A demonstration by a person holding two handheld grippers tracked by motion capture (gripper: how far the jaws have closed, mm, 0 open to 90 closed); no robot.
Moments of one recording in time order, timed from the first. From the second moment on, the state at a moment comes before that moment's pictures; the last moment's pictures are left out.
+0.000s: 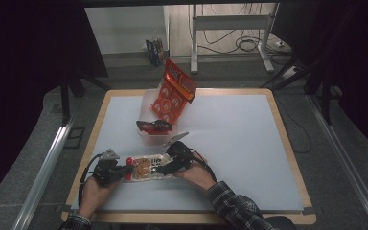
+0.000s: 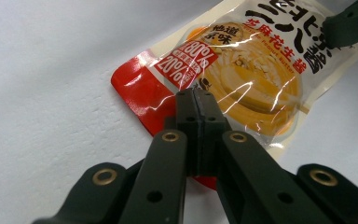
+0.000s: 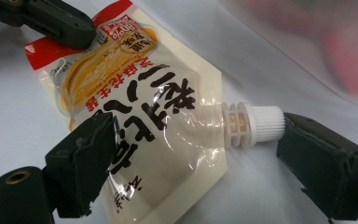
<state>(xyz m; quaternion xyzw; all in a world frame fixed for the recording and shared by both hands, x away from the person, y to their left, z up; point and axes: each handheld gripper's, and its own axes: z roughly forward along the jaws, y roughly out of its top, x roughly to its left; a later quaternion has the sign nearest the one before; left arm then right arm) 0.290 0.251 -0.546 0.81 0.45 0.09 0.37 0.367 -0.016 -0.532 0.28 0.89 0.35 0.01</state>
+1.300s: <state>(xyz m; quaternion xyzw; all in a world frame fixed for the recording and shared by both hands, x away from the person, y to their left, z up) 0.283 0.239 -0.544 0.80 0.47 0.06 0.37 0.335 -0.053 -0.515 0.25 0.90 0.35 -0.01</state>
